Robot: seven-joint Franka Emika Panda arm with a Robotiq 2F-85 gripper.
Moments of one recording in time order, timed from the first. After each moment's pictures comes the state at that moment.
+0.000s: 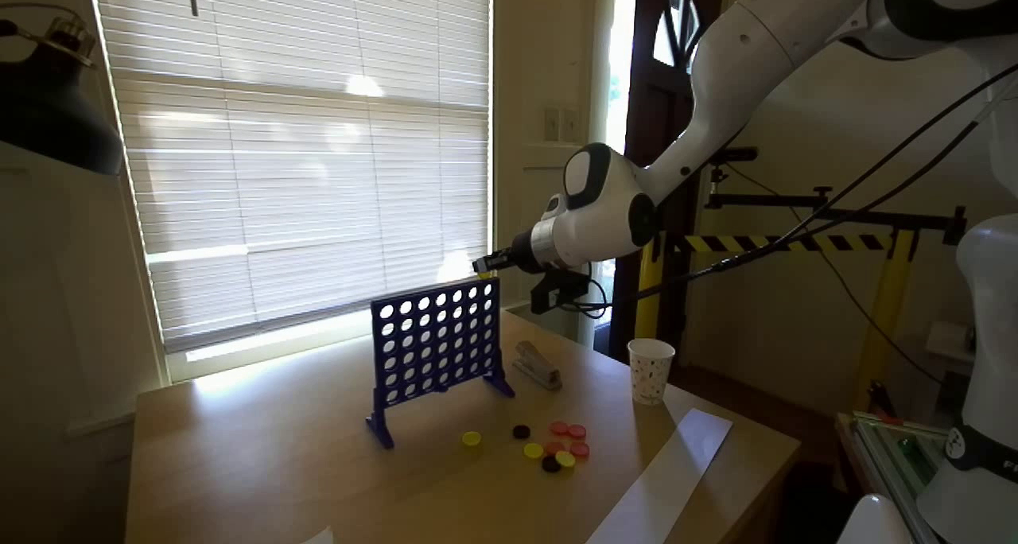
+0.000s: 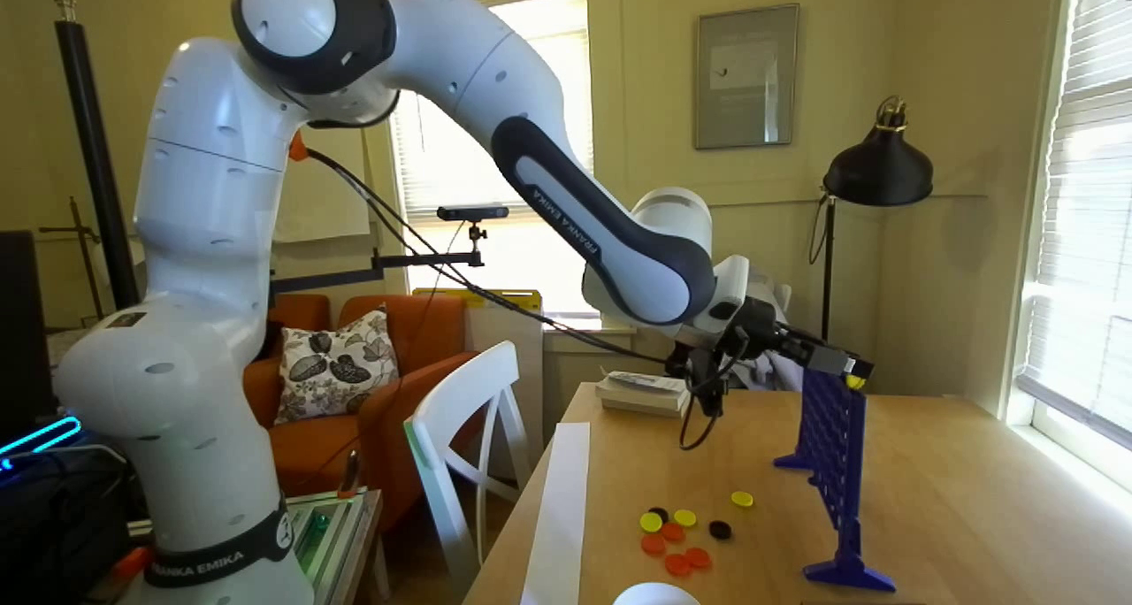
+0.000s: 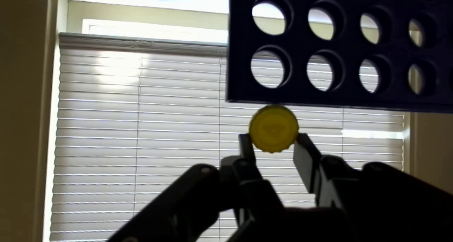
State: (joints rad) arm 0.15 0.31 -0.20 -1.99 -2.50 2.72 2.66
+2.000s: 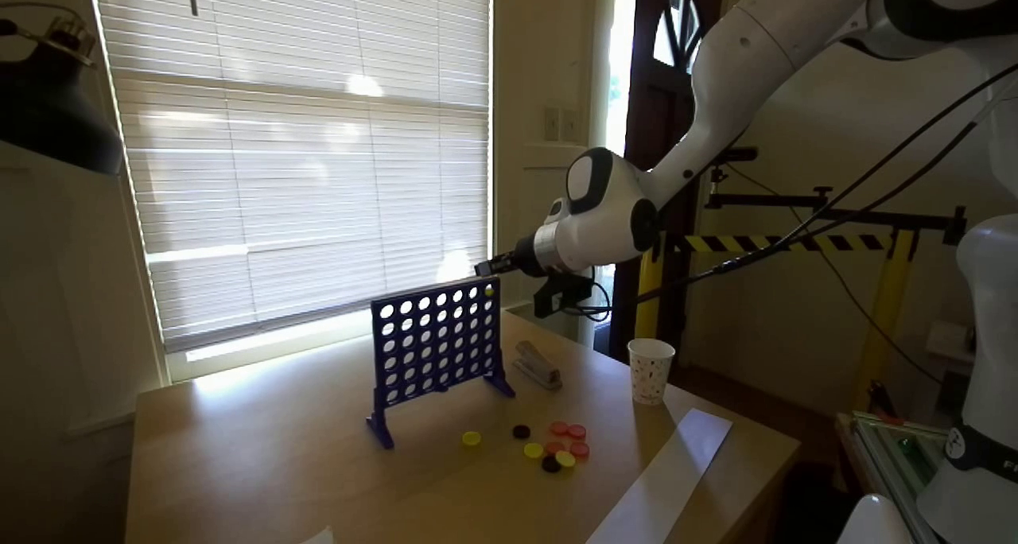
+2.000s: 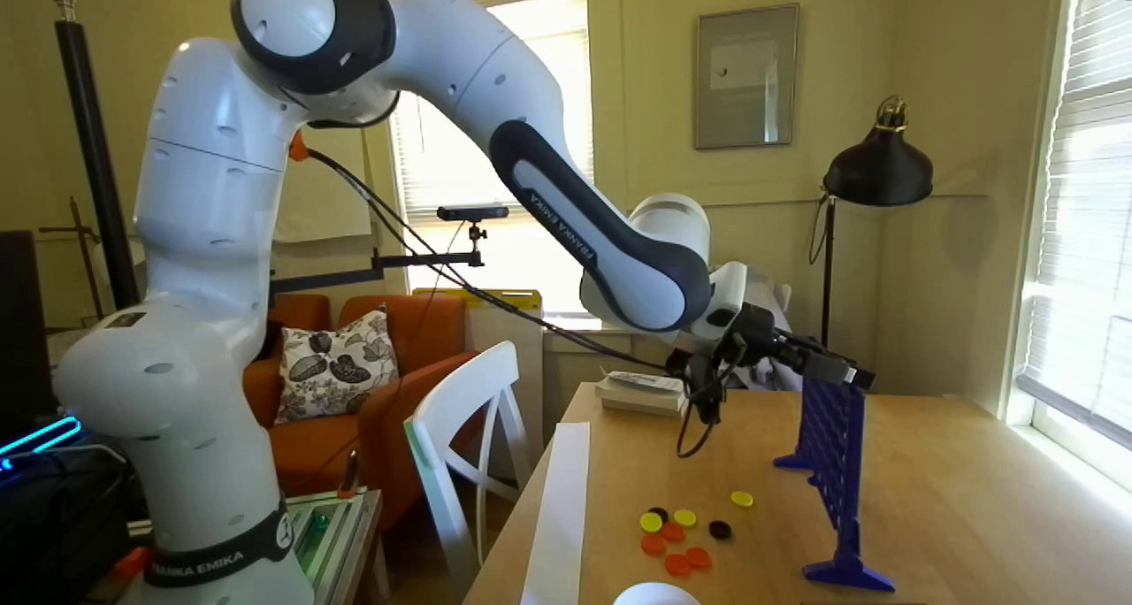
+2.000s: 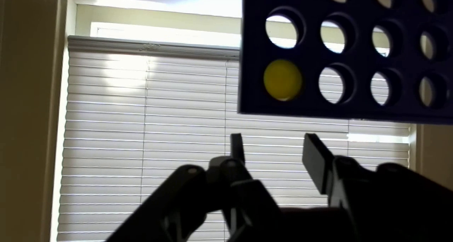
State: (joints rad) arm 0.15 0.31 -0.20 -2.01 -2.50 2.70 2.66
